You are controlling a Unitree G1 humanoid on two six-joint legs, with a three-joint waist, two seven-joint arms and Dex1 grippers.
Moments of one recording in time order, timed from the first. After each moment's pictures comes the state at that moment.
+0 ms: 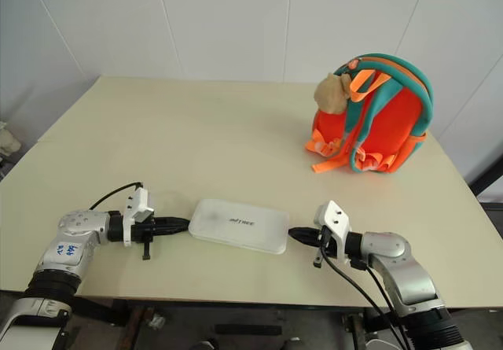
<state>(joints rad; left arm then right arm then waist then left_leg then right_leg) -0.52 0.66 0.02 0.49 -0.26 -0.01 -1.26 -0.29 -0.59 0.07 -0.05 0.31 0.26 0.99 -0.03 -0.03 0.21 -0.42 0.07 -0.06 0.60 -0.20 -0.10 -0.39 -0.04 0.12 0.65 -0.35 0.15</state>
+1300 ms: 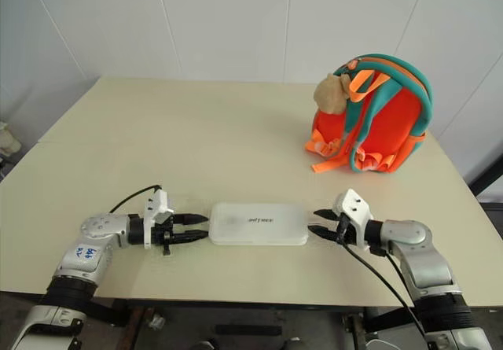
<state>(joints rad) -0.47 0.62 -0.01 0.31 -0.25 0.16 -1.16 -0.37 -0.67 0.00 0.12 0.23 0.22 1.04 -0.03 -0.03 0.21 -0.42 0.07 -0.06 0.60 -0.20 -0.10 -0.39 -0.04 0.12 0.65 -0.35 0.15</state>
